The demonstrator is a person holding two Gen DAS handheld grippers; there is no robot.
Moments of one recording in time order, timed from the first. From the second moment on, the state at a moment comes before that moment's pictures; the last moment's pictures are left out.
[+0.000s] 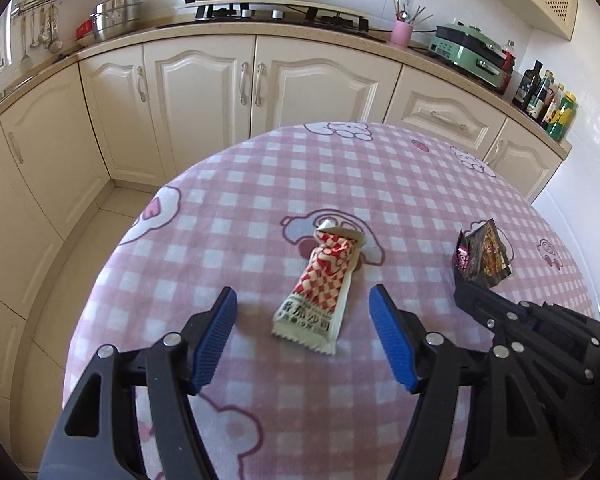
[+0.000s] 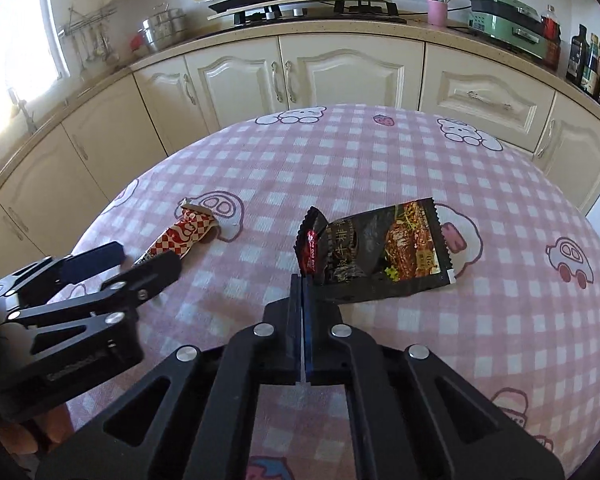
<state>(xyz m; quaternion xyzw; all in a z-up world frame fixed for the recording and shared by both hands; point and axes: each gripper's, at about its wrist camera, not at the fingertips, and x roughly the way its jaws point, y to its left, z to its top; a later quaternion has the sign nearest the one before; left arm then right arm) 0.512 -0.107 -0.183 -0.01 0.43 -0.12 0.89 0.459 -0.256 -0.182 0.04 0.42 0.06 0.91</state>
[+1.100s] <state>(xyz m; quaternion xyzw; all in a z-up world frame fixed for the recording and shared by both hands) 0.365 -0.034 -0.134 -0.09 0.38 -0.13 0.91 0.340 -0.208 -0.146 0.09 0.37 0.11 0.92</state>
